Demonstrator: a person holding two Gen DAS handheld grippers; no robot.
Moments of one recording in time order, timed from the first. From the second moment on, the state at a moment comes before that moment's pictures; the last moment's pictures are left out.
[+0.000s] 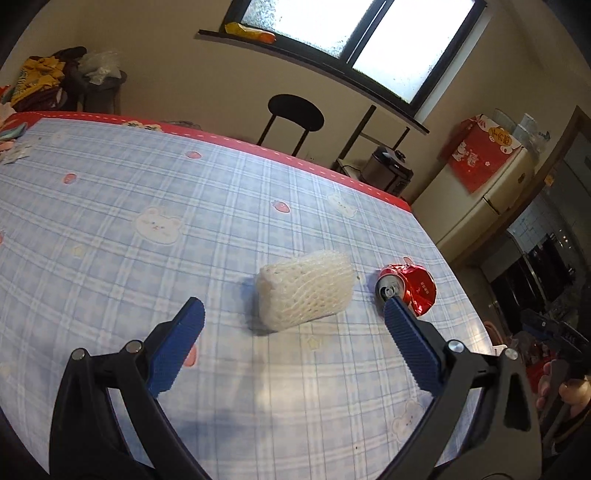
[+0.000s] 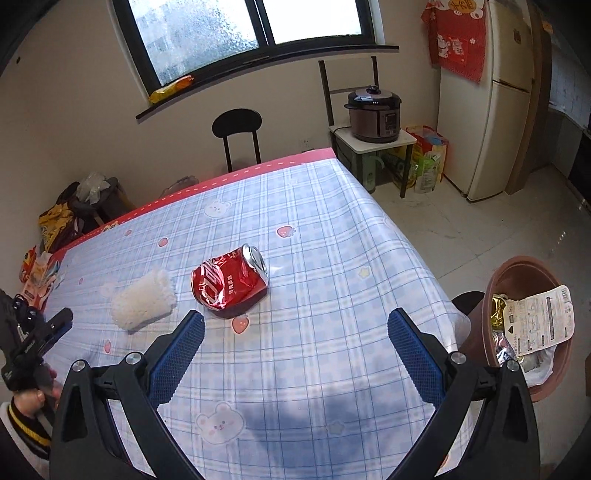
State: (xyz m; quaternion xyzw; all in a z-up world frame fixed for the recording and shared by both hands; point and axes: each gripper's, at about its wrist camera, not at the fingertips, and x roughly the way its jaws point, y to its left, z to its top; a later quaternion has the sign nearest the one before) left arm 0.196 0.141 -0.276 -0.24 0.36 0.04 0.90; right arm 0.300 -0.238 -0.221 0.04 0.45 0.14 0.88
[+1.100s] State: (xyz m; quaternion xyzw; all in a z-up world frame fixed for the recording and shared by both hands) left arm 0.222 0.135 -0.353 -0.24 0.41 0.02 0.88; right arm 0.422 -0.150 -0.326 0.08 0.50 0.23 0.83
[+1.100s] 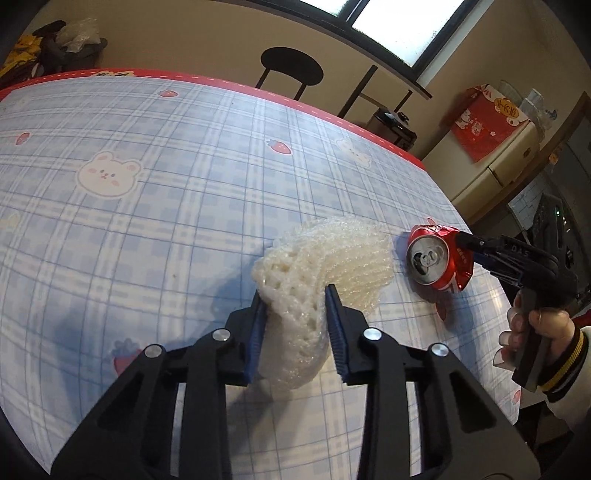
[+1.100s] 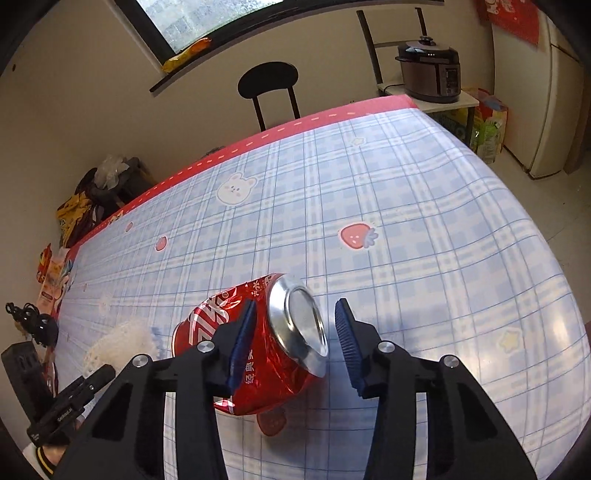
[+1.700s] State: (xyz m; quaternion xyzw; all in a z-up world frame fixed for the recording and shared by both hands) left arm 0.125 0.161 -0.270 -0.27 0.33 0.08 0.90; right arm 0.355 -0.160 -0.276 0.09 0.46 0.26 0.85
